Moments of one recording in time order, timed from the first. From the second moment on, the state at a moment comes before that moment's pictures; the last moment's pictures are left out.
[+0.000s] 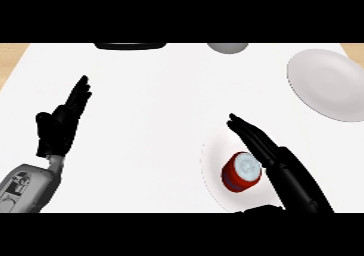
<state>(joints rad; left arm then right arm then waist) -0.28 0.47 -0.29 -1.38 0.25 0.30 0.04 -0.15 -0.48 0.56 -2.01 0.32 -0.15 0.32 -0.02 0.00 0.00</state>
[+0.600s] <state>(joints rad) -0.29 0.44 -0.27 -1.36 0.22 0.27 0.04 -0.31 -0.67 0.46 -2.14 0.10 0.29 0.79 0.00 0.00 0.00</state>
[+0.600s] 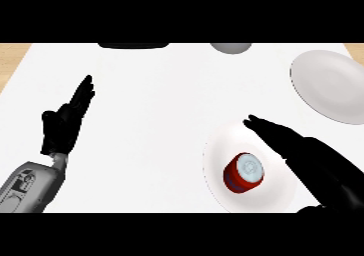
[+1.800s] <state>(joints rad) -0.28 0.34 -0.15 -1.40 0.09 0.18 0.10 -0.29 -0.41 0.51 -1.76 0.39 0.52 0.67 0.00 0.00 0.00</state>
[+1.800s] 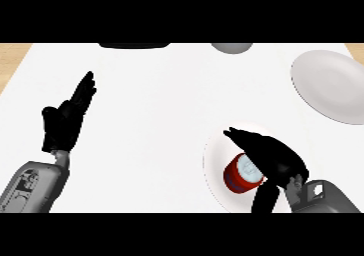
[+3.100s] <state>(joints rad) -0.24 0.25 -0.03 -1.44 -0.02 0.09 0.11 -0.21 -0.34 0.30 -1.61 0.71 0.40 0.33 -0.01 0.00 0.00</state>
